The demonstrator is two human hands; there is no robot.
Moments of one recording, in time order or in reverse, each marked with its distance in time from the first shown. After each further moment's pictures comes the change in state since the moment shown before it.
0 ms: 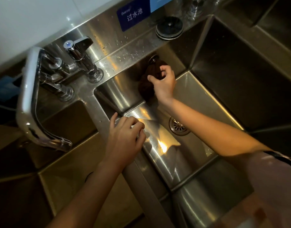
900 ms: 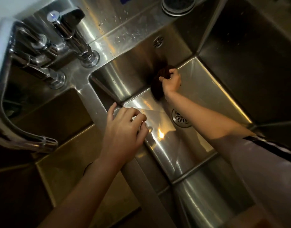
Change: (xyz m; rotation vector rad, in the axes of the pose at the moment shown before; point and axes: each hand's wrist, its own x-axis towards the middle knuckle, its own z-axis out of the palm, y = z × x) left_hand 0.000 -0.003 0.002 0.023 0.001 0.012; right_hand 0.030 0.095 0.011 -0.279 0.029 0.259
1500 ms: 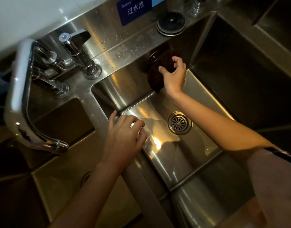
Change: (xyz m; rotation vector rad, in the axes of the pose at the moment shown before) left_hand 0.002 0.001 -0.002 -0.032 -0.007 -0.004; right_hand -0.023 -0.077 -0.057 0.250 0.038 -0.276
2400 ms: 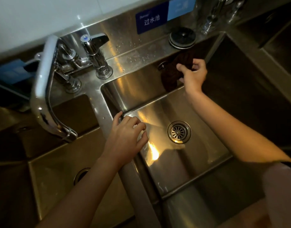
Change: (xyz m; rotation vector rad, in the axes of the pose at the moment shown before) left_hand 0.001 0.002 0.000 -0.001 -0.011 -0.032; right_hand 0.019 -0.041 -0.031 0.252 -0.035 0.114
